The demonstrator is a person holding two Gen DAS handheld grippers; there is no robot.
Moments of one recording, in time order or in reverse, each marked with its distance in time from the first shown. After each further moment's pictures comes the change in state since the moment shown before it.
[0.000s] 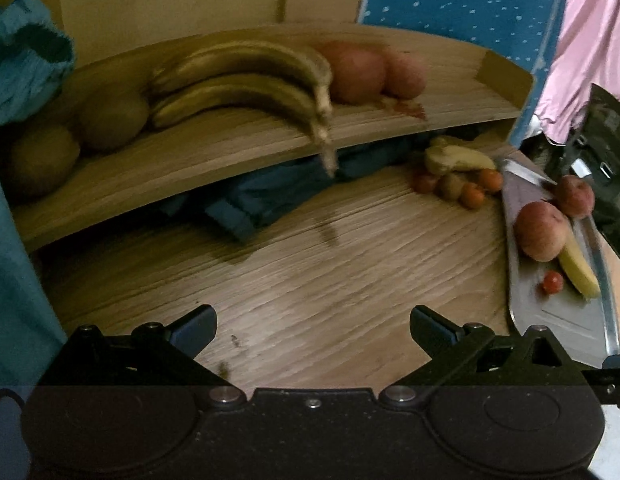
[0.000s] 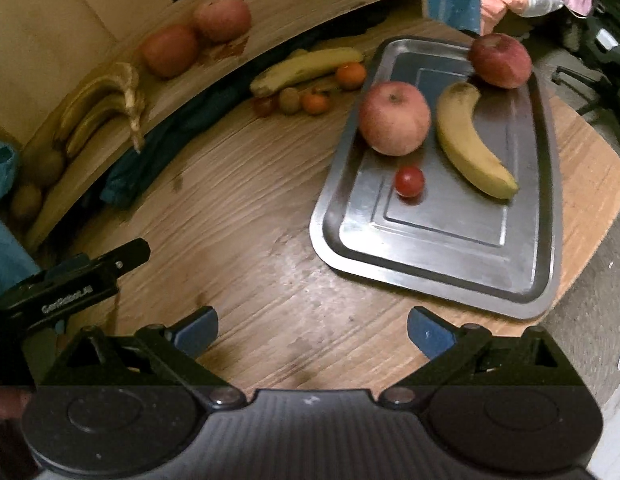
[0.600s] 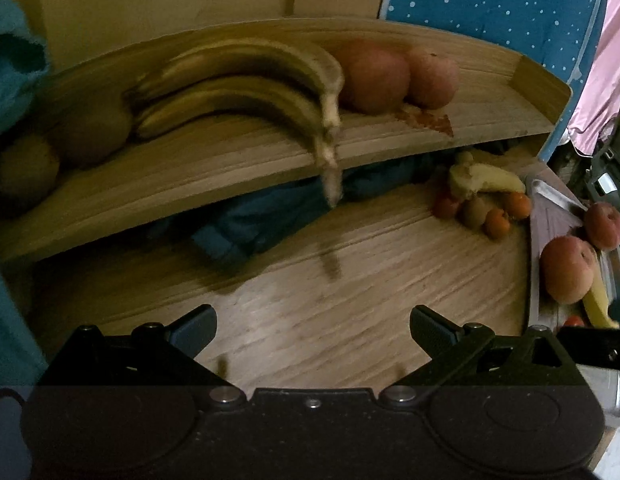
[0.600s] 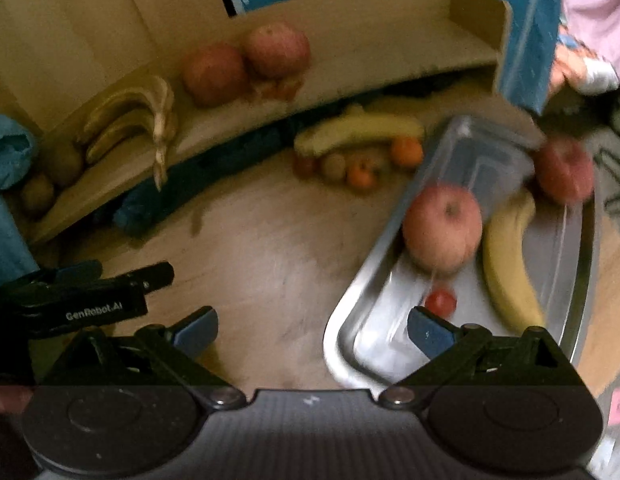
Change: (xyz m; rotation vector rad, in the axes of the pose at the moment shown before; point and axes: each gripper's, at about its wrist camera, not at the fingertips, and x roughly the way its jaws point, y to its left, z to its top) left arm 0.032 -0.019 0.032 -0.054 0.024 0.059; right arm 0.019 0.006 0.056 -0.260 -0.126 0.024
